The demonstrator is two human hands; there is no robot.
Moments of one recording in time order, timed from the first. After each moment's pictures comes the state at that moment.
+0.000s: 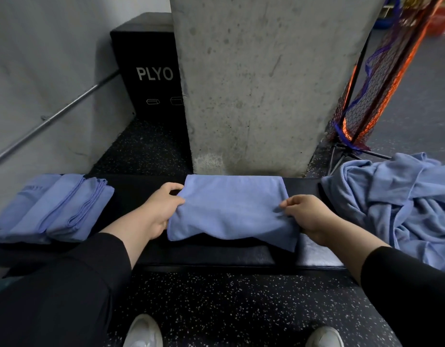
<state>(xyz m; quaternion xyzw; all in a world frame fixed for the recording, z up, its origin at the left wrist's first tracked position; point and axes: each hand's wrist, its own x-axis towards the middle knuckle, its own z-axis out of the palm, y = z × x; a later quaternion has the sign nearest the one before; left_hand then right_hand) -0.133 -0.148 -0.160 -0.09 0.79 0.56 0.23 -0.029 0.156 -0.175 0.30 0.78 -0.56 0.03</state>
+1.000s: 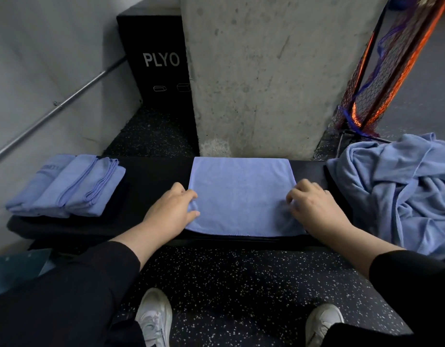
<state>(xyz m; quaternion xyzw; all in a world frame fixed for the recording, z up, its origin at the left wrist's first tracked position) -0.084 -0.173 -0.191 0.21 0.97 0.14 0.07 0.014 0.160 -0.190 0.02 1.00 -0.04 -0.05</state>
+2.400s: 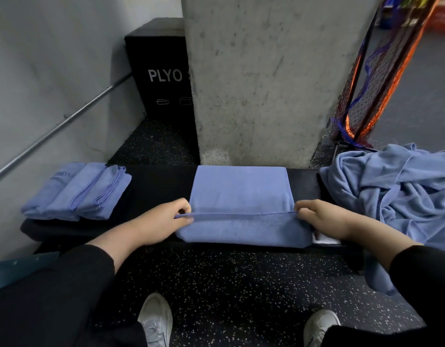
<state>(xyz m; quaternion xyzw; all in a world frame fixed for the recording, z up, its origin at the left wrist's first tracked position) -0.067 -0.205 -0.155 0.24 0.91 0.26 0.22 0.040 0.169 -0.131 0.04 0.94 -0.29 0.15</state>
